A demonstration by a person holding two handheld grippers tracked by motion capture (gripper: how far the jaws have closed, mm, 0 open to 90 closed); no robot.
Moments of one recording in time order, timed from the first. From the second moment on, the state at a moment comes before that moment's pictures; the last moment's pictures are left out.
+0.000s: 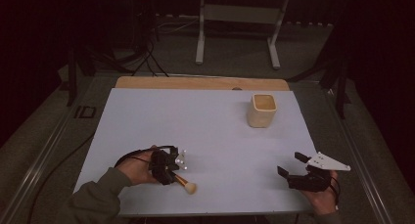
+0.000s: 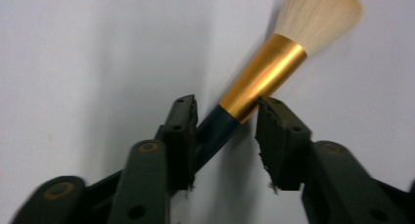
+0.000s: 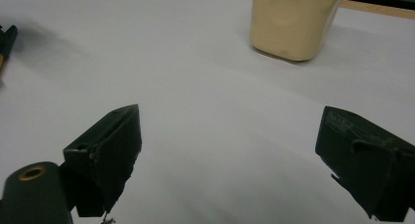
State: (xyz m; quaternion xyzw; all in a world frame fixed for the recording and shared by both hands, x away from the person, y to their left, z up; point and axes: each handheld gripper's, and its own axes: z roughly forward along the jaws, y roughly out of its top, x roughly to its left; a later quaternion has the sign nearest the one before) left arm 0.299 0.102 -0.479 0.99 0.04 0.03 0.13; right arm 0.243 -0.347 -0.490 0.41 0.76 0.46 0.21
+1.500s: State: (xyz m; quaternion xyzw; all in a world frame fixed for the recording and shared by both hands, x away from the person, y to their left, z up) left arm 0.301 0.099 -0.442 0.98 0.08 0.05 0.19; right arm 0.243 -0.347 -0.491 0.41 0.76 0.46 0.21
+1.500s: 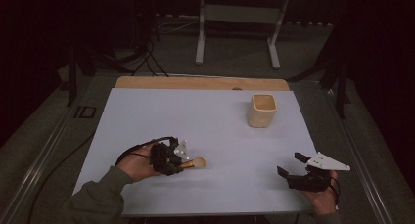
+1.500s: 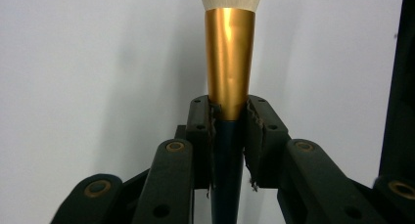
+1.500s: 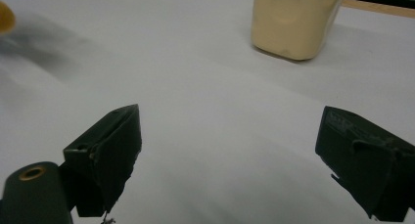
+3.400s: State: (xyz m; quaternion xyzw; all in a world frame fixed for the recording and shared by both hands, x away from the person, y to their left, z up) left arm 0.302 0.092 -0.418 0.89 0.19 0.10 0.40; right arm 0.252 -0.327 -0.472 0.39 0.73 0.53 0.16
